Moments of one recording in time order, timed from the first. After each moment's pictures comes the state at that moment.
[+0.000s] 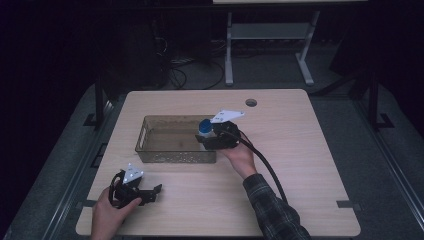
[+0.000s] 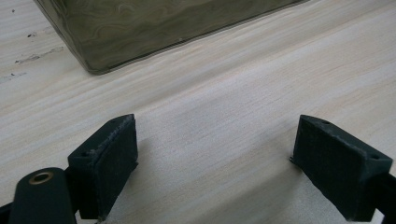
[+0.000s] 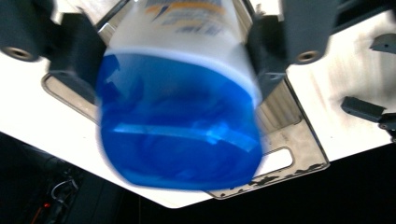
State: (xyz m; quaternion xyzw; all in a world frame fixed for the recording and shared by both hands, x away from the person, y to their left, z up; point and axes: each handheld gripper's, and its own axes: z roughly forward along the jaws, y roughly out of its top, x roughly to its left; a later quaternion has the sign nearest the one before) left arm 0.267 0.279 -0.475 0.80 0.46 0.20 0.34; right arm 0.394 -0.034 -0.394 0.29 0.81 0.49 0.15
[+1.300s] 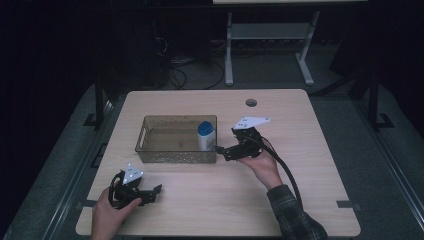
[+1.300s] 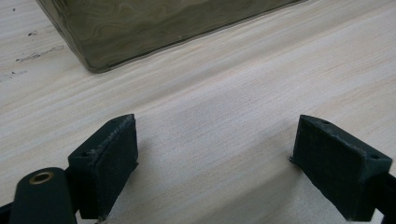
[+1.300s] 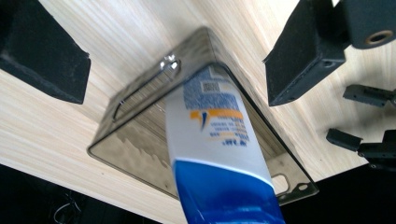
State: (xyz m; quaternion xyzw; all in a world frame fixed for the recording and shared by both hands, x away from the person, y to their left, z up) left arm 0.266 0.279 -0.475 0.80 0.46 0.20 0.34; right arm 0.365 -0.095 -0.392 0.32 0.81 0.47 0.13
